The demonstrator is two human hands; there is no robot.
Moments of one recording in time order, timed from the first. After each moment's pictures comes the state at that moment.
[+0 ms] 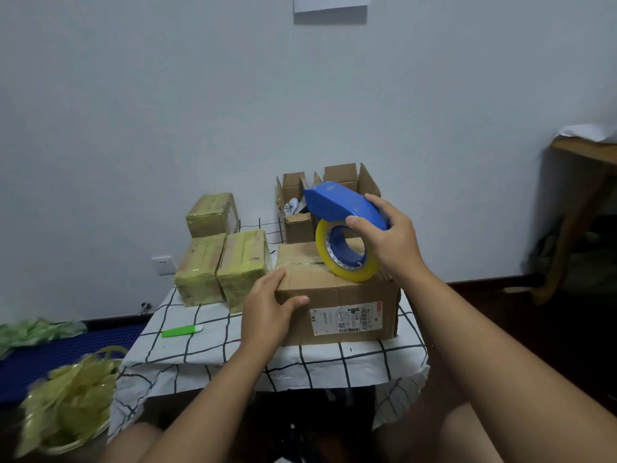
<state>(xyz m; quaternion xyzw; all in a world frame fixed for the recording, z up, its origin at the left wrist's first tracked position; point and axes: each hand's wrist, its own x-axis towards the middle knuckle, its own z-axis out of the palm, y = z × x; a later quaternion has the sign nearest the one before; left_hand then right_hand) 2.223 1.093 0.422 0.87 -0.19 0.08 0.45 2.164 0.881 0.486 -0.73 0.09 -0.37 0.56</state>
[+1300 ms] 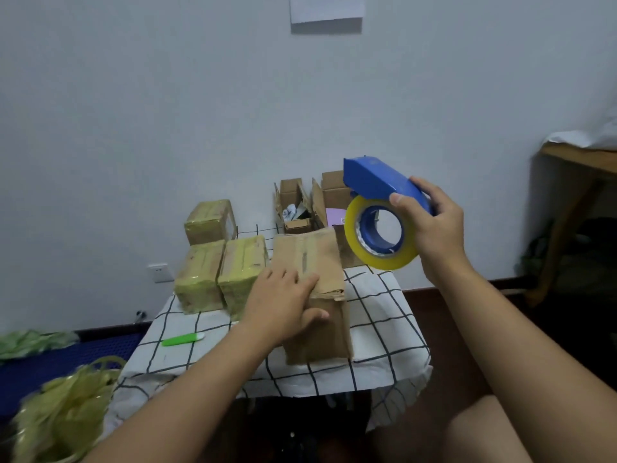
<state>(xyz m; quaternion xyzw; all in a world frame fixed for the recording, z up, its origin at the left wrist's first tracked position) 2.232 1.090 0.464 0.88 -0.44 0.18 -0.07 2.129 0.871 0.524 -0.63 0.12 -0.48 0.60</state>
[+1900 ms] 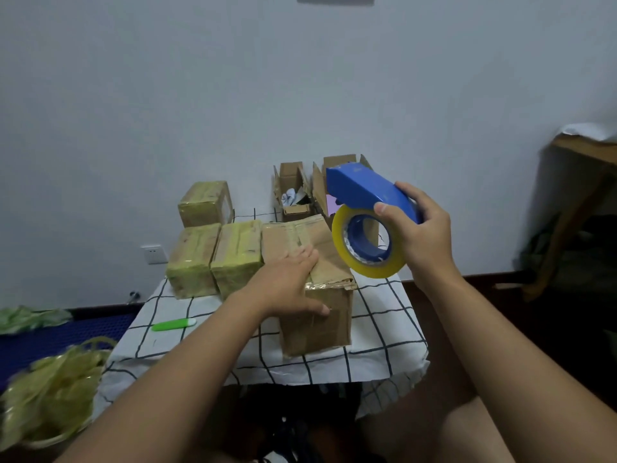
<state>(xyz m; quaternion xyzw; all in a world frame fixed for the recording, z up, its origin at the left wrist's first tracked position) 2.259 1.070 0.463 0.89 -0.46 0.00 0.02 2.140 0.884 0.501 -0.68 0.10 -0.45 0.58</state>
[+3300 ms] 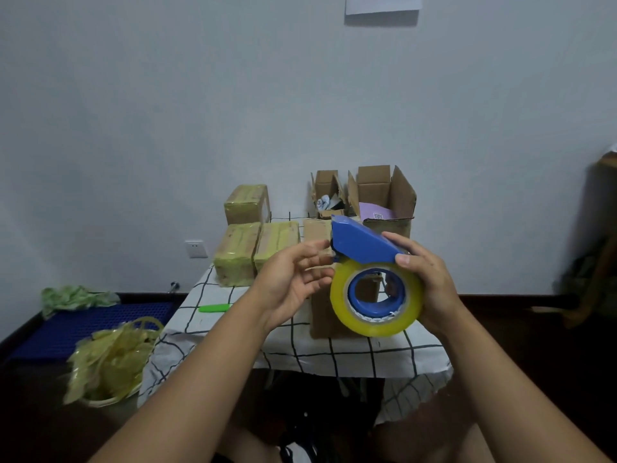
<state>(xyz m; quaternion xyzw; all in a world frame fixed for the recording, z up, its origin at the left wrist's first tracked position) 2.193 1.131 0.508 0.52 -0.11 -0.29 0.80 2.114 0.924 0.465 -0.62 -0.02 -0.21 0.75</state>
